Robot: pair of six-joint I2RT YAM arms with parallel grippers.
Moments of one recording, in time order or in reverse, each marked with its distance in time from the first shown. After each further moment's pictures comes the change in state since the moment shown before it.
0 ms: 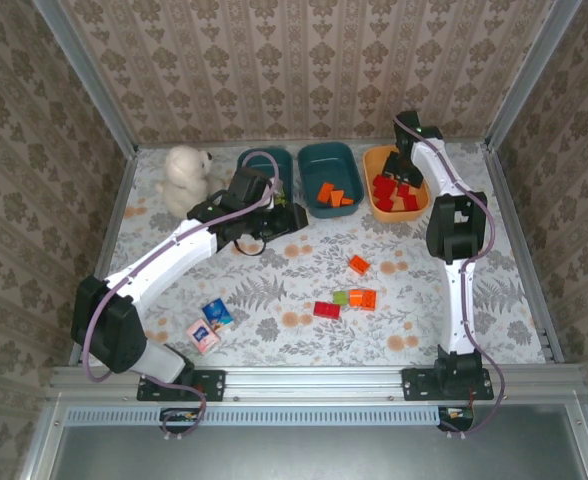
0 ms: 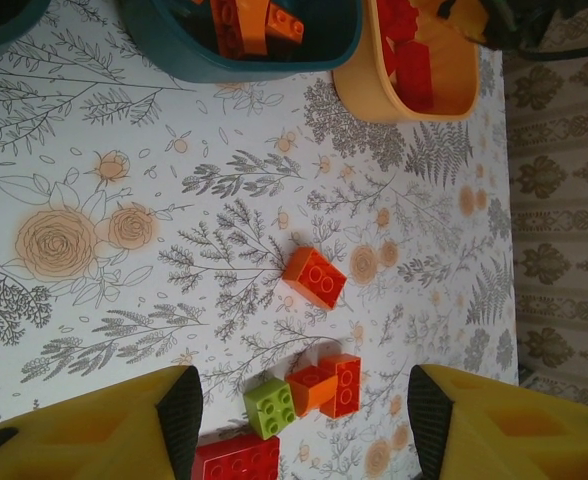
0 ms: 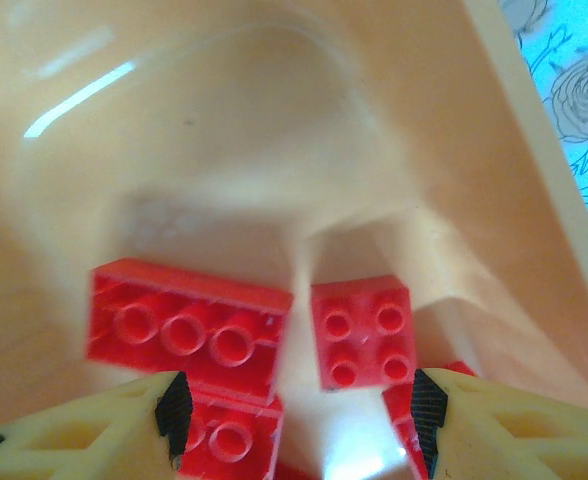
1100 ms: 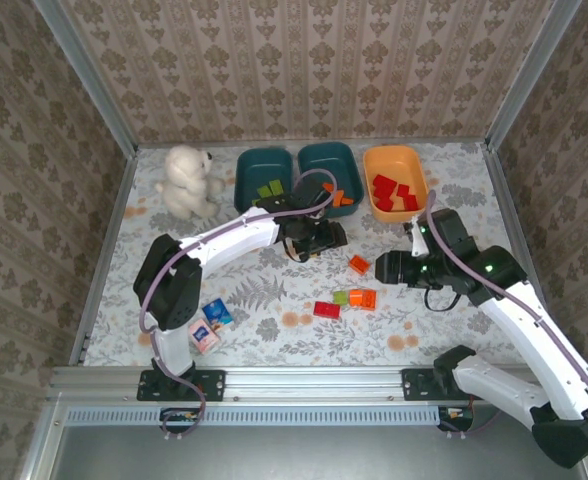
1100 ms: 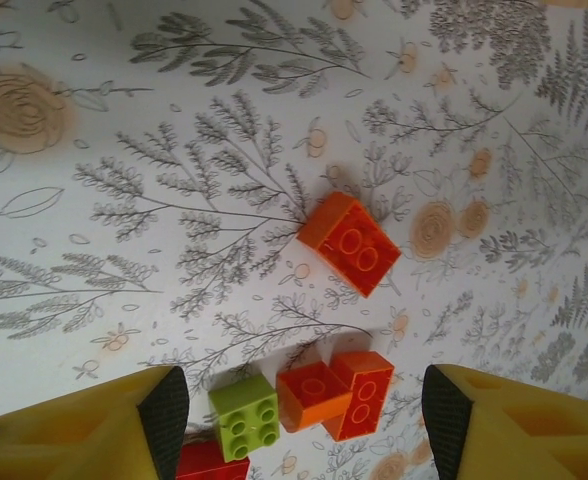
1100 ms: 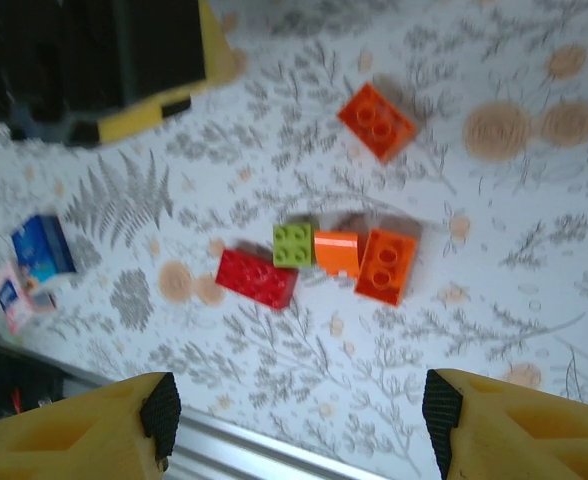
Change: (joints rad) left arm -0.200 0.384 0.262 -0.159 -0.102 -0.201; right arm 0.399 -1.481 -1.225 -0.045 -0.277 0.047
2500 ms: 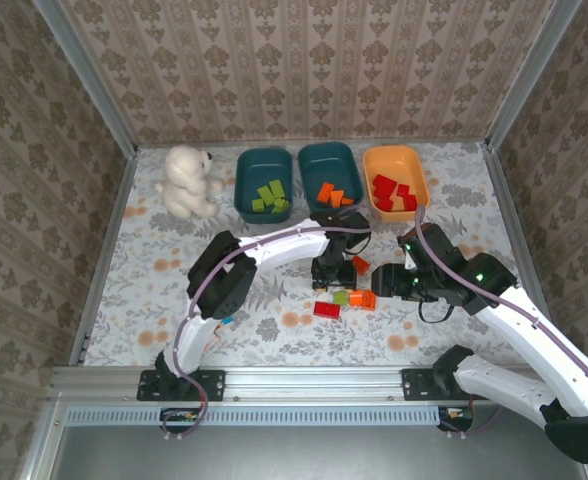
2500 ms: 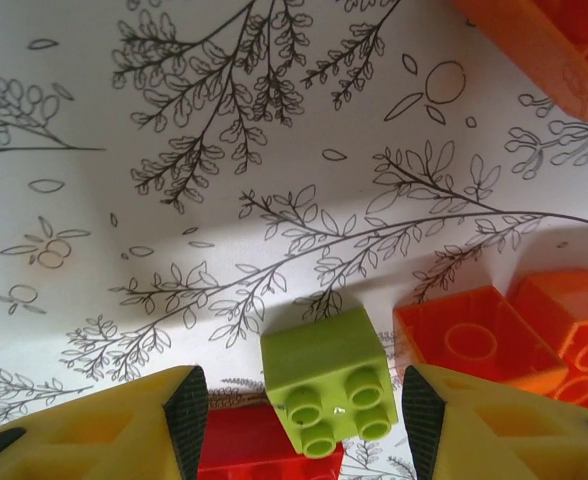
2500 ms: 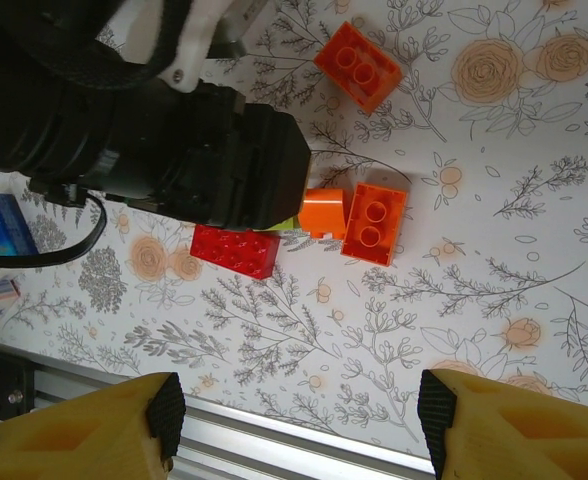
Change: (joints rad) left arm -0.173 0.324 0.269 -0.370 -0.049 0.144; right arm 0.127 -0.021 -0.045 -0.016 0.098 0.133
